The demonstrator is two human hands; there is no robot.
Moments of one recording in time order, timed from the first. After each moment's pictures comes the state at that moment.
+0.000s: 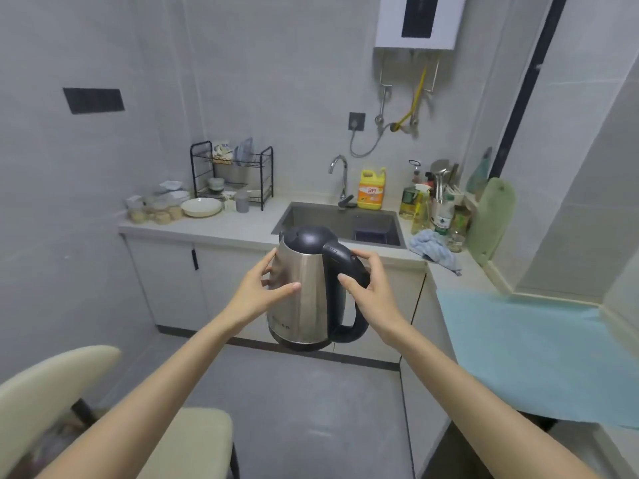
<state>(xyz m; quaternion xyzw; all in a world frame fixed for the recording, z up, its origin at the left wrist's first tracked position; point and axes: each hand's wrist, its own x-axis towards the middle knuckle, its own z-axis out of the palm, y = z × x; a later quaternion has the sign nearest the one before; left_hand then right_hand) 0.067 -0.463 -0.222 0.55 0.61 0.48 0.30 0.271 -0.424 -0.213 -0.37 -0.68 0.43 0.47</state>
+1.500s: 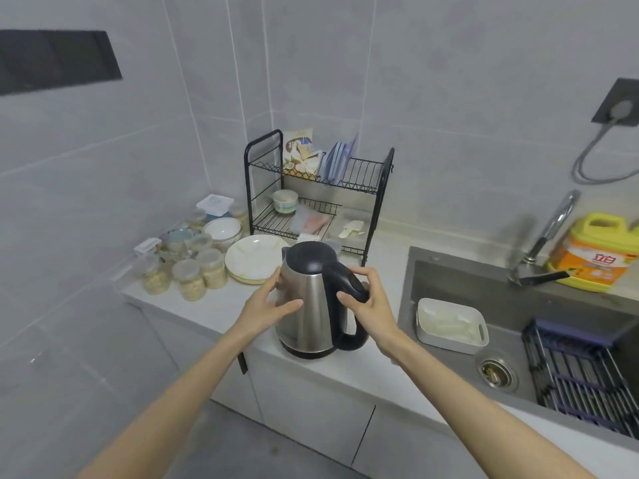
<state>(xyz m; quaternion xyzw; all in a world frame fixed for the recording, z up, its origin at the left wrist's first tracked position) -0.484 0.142 -0.325 0.41 0.71 0.46 0.34 -0.289 0.230 -0.312 -0.36 -0.66 0.57 0.34</state>
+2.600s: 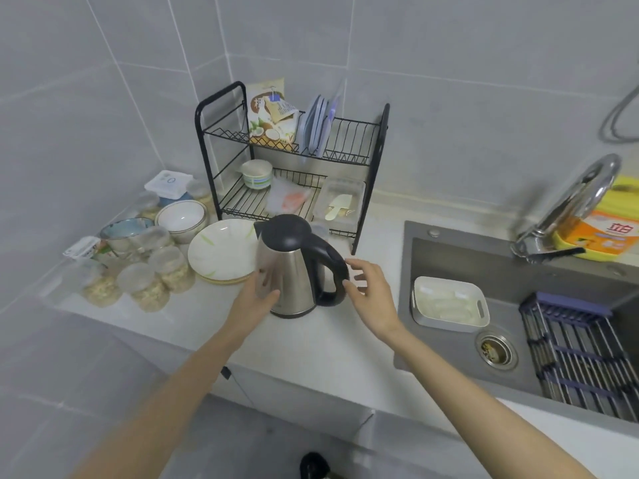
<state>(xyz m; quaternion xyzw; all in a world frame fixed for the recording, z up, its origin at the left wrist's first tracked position) -0.524 0.233 -0.379 0.35 0.75 0.43 0.37 -0.324 0.327 -0.378 -0.44 -0.72 0.42 0.33</state>
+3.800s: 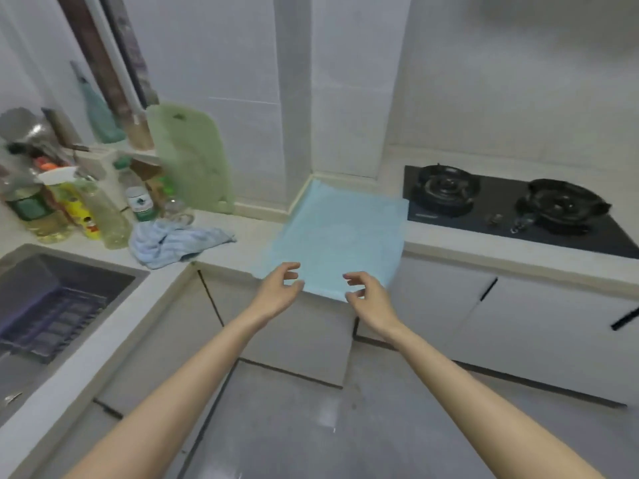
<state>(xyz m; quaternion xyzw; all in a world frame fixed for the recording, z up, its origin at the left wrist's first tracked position) 0.248 -0.015 -0.327 0.84 0.21 0.03 0.50 0.321 -0.192 -0.361 -0.86 -0.18 0.12 0.47</state>
